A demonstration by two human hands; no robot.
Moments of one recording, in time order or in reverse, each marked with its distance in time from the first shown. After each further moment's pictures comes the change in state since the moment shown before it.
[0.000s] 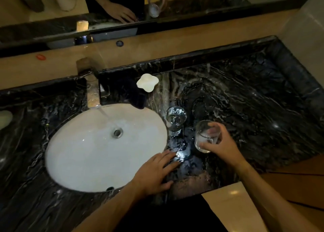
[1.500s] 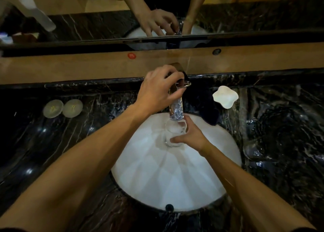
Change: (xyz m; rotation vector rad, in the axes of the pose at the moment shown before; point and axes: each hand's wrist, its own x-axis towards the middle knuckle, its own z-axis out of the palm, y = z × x) left_hand -0.039 -0.255 -0.236 0.112 0.672 -0.364; right_hand 0.114 -0.137 0.303 -0.001 -0.438 0.013
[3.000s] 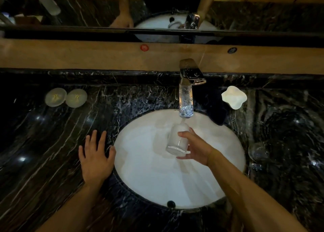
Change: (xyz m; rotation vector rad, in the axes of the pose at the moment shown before) left_hand -0.306 -0.073 0.022 0.249 -0.203 -0.940; right_hand -0.014 0.011 0.018 0.468 -0.196 0.421
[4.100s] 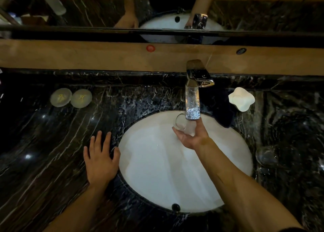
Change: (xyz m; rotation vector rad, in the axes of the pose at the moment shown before) left_hand 0.000 -0.001 0.001 0.025 0.014 0.008; right_hand 0.024 -0.046 0.041 1.112 0.289 0.155
